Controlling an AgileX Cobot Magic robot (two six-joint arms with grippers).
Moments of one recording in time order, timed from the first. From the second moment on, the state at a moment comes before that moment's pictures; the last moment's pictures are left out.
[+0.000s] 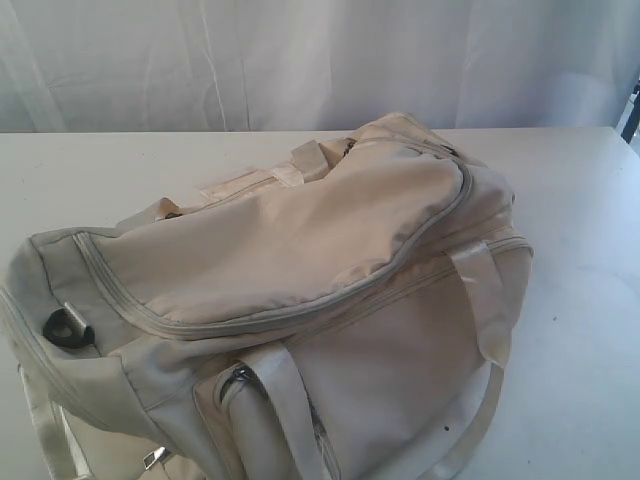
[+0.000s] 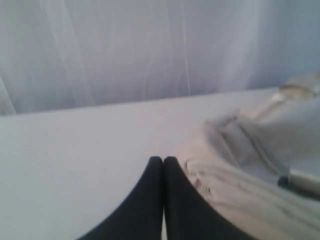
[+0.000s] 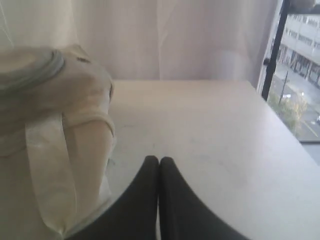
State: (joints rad) left arm 0.04 0.00 0.02 -0.07 0.05 0.10; right arm -0.11 0.01 0.00 0.00 0.20 0.04
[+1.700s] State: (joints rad) left arm 0.04 1.22 -1.12 -0.52 1.26 0.61; right arm -0.11 1.41 -1.30 0.47 0.85 -0.39
